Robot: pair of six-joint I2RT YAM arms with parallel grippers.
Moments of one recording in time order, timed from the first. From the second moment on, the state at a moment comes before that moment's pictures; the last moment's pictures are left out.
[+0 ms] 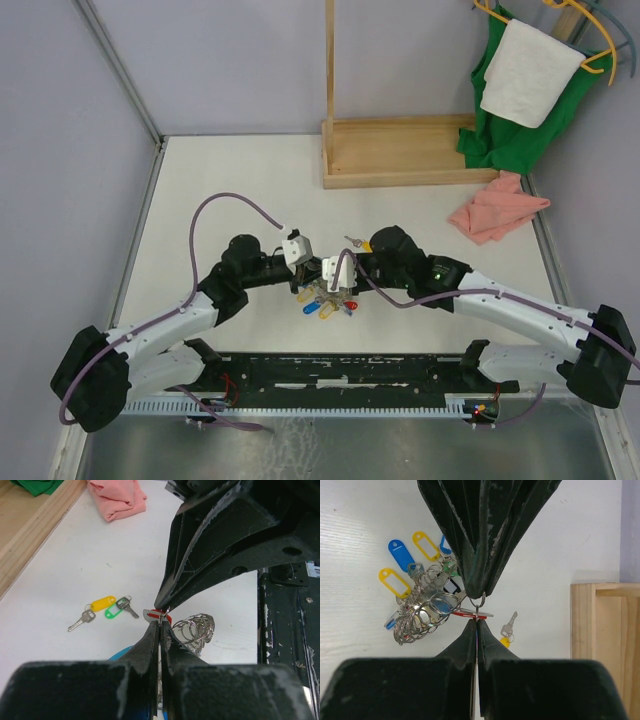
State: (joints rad) left arm -0.69 1.04 0.49 0.40 0.63 0.17; right arm 0.95 1.16 0.88 -0.32 -0.16 -0.77
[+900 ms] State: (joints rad) left arm -0.69 1.03 0.35 0.67 0.51 -0.07; right arm 0.95 1.20 0.77 -0.08 -0.22 -0.65
